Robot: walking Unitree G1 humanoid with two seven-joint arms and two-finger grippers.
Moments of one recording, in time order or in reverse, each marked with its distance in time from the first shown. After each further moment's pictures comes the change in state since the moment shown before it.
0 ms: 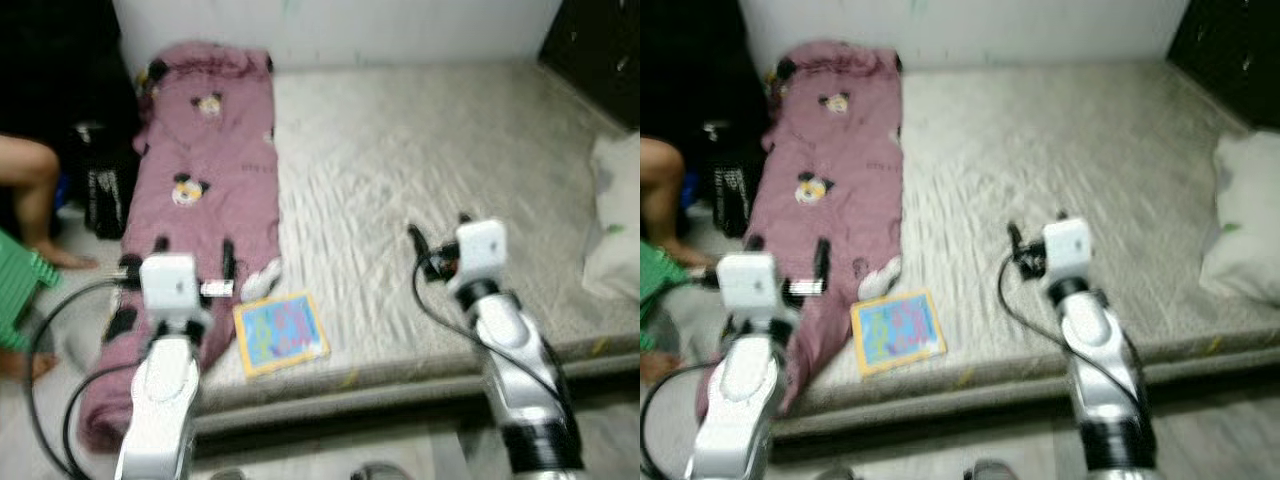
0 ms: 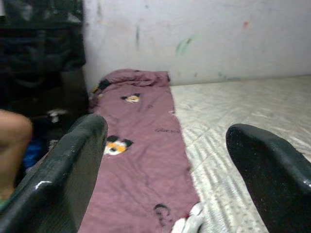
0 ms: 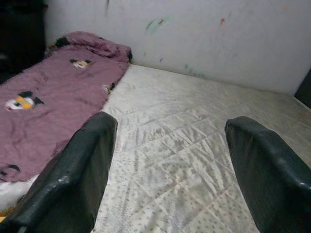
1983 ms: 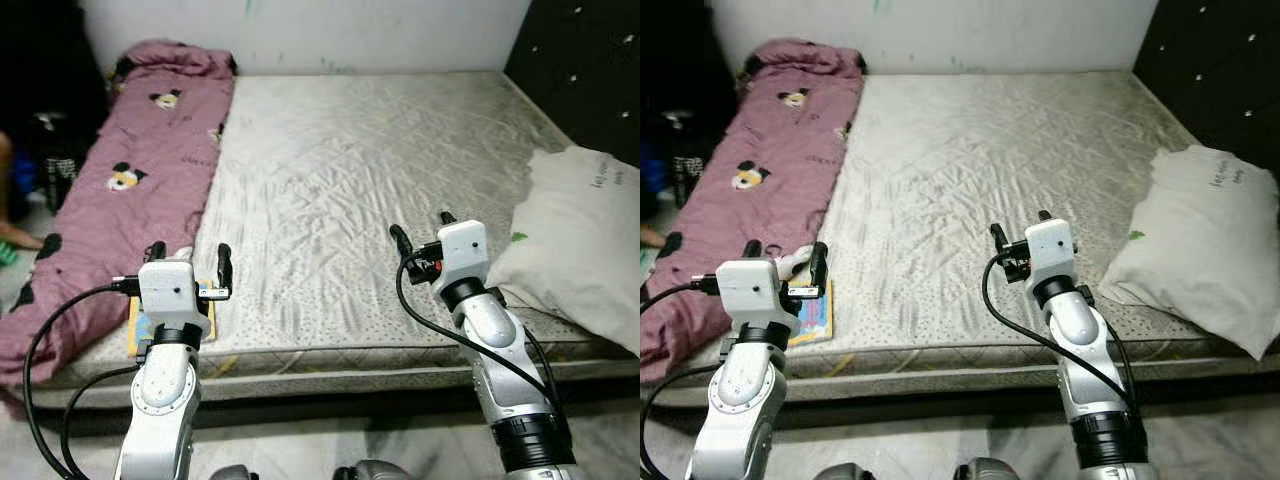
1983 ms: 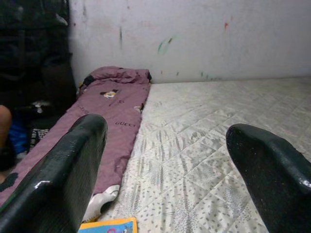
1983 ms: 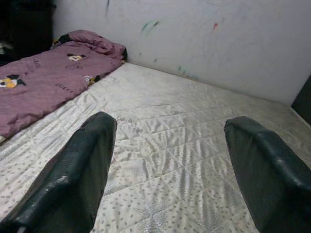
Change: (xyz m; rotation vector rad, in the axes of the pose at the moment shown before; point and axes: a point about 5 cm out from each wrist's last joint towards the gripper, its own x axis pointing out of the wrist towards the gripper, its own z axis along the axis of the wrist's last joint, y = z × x) left arm 0.000 -0.001 -0.003 -0.004 0.011 0.001; right arm 0.004 0.007 0.001 -0.028 -0.009 0.044
